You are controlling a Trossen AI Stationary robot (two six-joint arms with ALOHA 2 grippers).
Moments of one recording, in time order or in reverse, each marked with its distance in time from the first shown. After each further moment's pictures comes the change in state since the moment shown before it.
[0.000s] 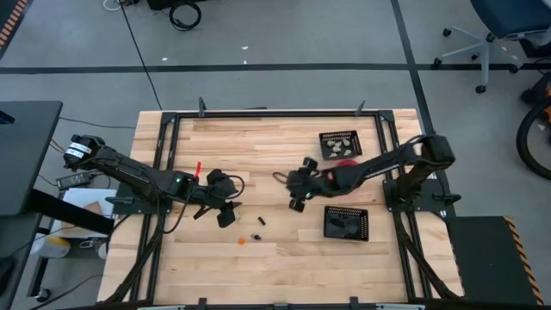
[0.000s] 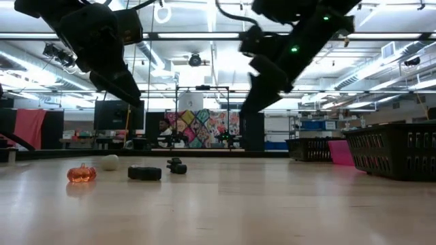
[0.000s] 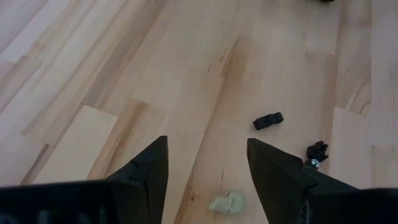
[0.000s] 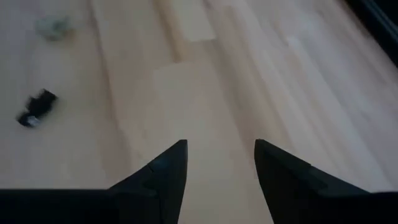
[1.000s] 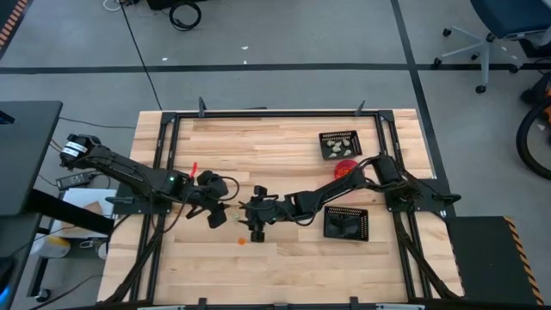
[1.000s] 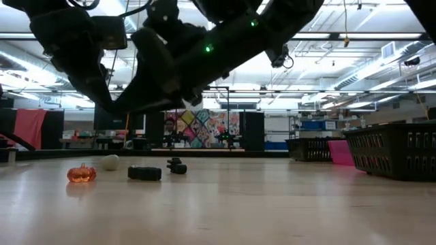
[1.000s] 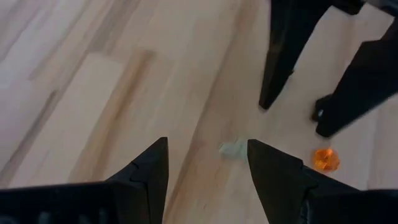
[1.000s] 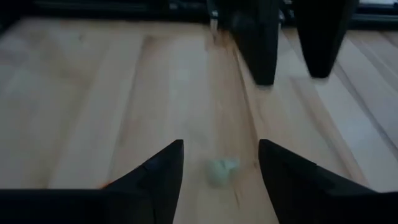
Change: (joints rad) left arm -0.020 -0.060 -0.001 -0.193 0.060 -0.079; right arm 0.102 0.518 0.441 0.441 -0.176 -0.169
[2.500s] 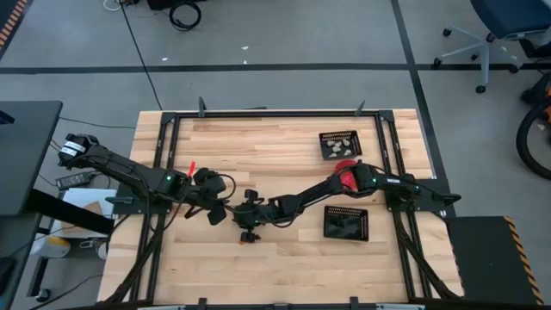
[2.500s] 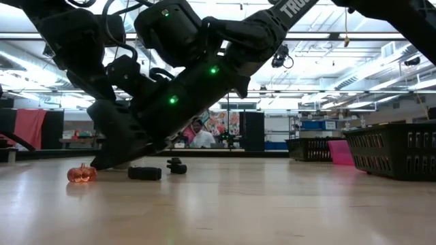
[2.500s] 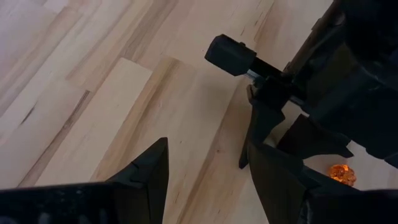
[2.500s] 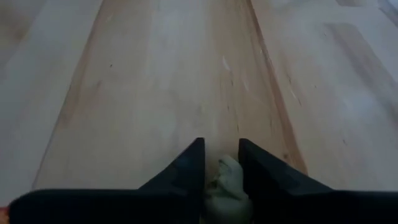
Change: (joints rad) left arm -0.009 -0.039 0.000 -0.048 -0.089 -0.060; right arm -0.049 0.268 0.229 -0.137 -0.023 0.009
